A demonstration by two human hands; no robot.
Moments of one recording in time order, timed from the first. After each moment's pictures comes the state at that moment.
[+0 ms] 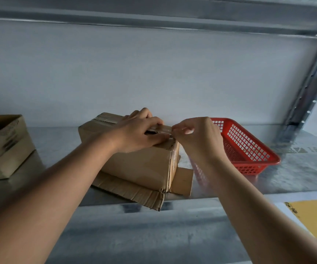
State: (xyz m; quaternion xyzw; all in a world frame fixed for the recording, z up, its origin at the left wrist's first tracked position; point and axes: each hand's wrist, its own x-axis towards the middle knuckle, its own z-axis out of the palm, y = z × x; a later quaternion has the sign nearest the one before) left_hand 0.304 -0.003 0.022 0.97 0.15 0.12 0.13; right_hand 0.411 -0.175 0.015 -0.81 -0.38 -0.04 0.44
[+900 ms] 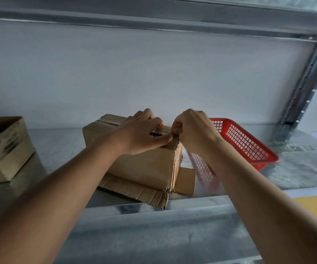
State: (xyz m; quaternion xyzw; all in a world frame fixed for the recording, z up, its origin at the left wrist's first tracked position) left_hand 0.302 -0.004 0.020 0.98 0.13 0.13 0.06; right_hand 0.414 -0.152 0.039 -0.86 -0.46 -0.08 0.22
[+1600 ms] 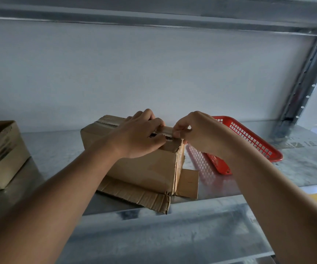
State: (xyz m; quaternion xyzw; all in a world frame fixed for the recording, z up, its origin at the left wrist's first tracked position) left_hand 0.303 -0.002 0.020 0.98 0.11 0.12 0.07; right_hand 0.426 -0.163 0.046 -0.84 -0.49 0.04 0.23
